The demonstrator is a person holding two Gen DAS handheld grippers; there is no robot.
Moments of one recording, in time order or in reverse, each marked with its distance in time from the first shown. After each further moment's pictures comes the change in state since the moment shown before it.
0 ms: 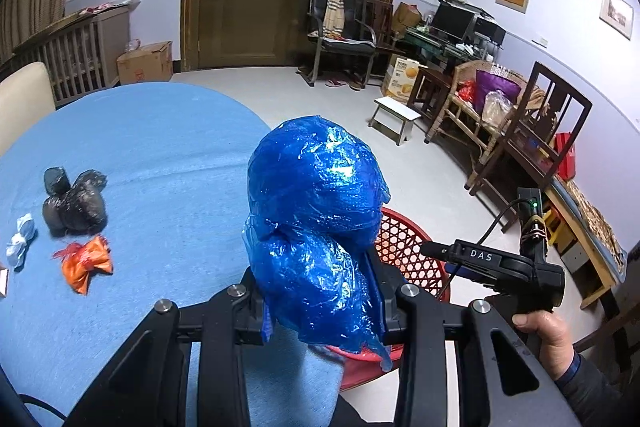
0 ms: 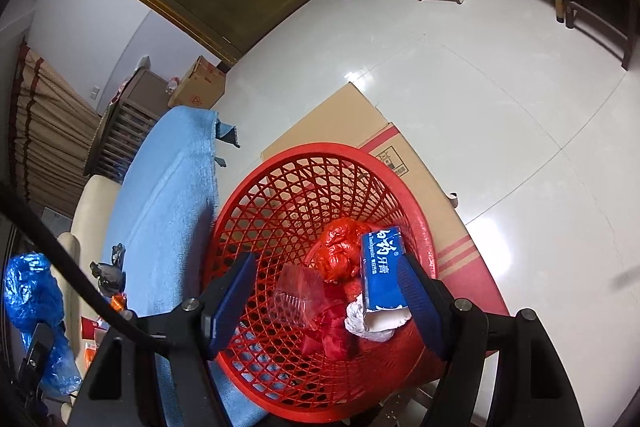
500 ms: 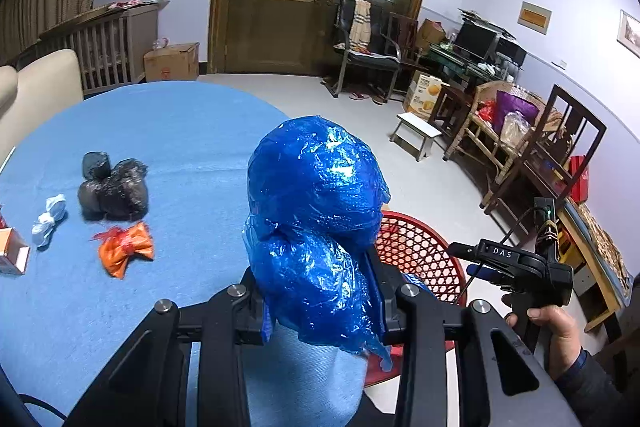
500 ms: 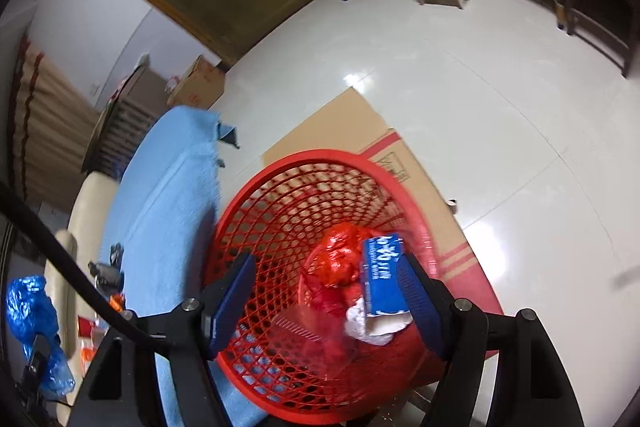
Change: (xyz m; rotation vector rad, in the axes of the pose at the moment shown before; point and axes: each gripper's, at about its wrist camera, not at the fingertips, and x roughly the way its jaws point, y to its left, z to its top) left arm -0.025 0.025 -0.009 -0.067 -0.044 0.055; right arm -0.004 0.002 0.004 -0.002 -0.012 -0.015
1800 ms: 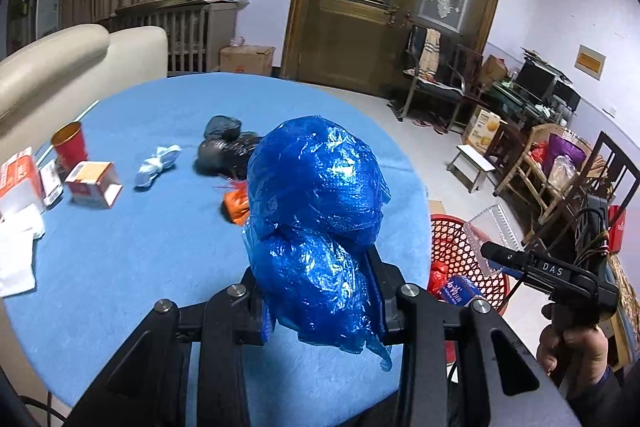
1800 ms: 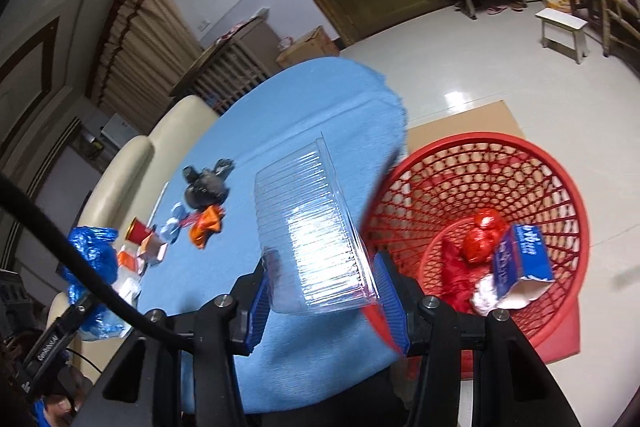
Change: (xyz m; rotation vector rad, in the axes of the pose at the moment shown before) left arm -0.075 0.075 -0.050 -0.170 -0.078 0.188; right arm -0.024 0.116 -0.080 -0.359 0.015 0.250
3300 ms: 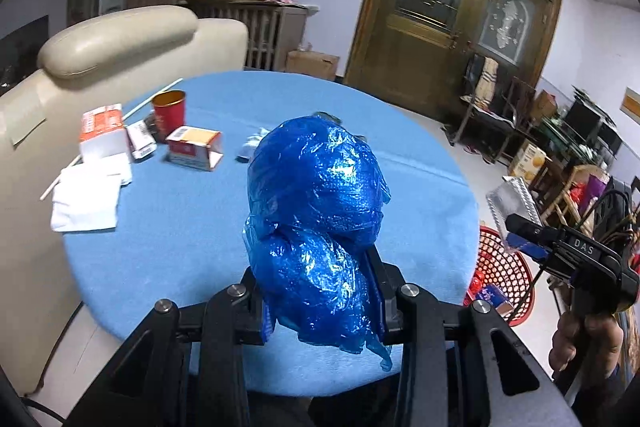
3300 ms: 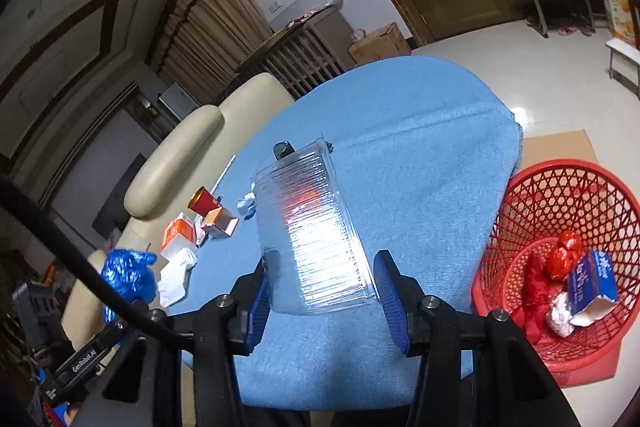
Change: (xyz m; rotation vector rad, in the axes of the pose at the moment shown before) left arm -0.075 0.061 -0.036 -0.171 -0.050 0.185; right arm 0.005 0.095 -0.012 -0.155 0.029 0.214
